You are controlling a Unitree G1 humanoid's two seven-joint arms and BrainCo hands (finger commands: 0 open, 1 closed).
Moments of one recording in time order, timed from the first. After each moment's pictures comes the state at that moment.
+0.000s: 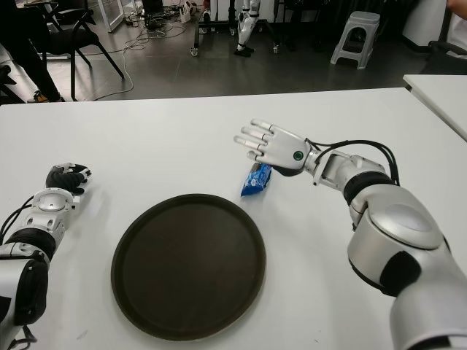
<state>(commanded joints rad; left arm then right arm) -0.73 0.31 0.12 1.33 0.12 -0.06 0.19 -1.07 -0.41 1.12 1.38 -1.28 -0.38 -1.06</state>
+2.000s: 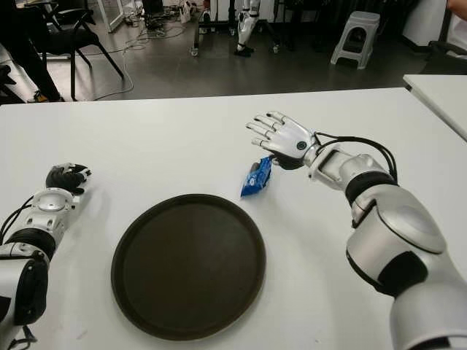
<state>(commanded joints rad) -0.74 0.31 0.12 1.33 0.13 -0.05 0.18 -1.07 -0.41 0.97 1.36 -1.15 -0.51 -0.75</state>
